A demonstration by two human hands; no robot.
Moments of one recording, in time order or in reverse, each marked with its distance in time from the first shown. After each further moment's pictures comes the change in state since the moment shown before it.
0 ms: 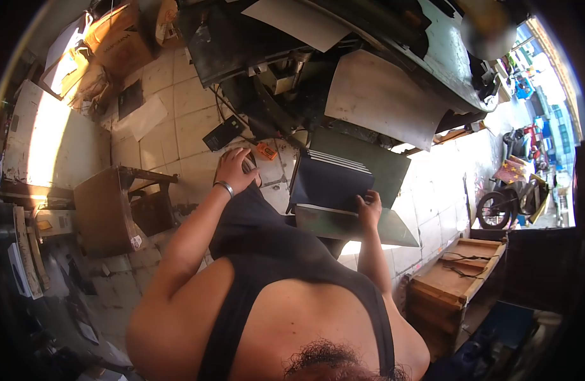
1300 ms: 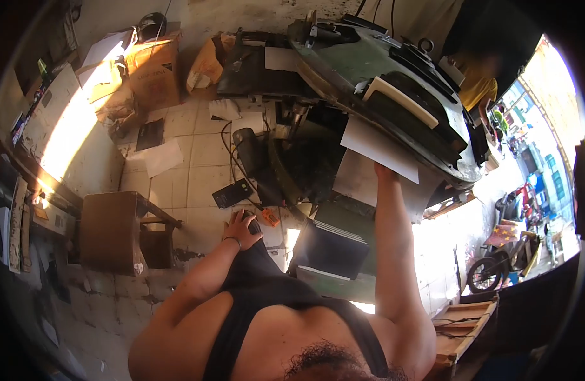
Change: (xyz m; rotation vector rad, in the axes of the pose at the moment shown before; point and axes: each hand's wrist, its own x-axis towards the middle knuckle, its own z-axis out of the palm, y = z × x) left_hand -0.012 -0.008 0.000 0.135 -0.196 -0.292; right_hand 0.232 -0.331 0.017 1.572 -0.452 -0.581
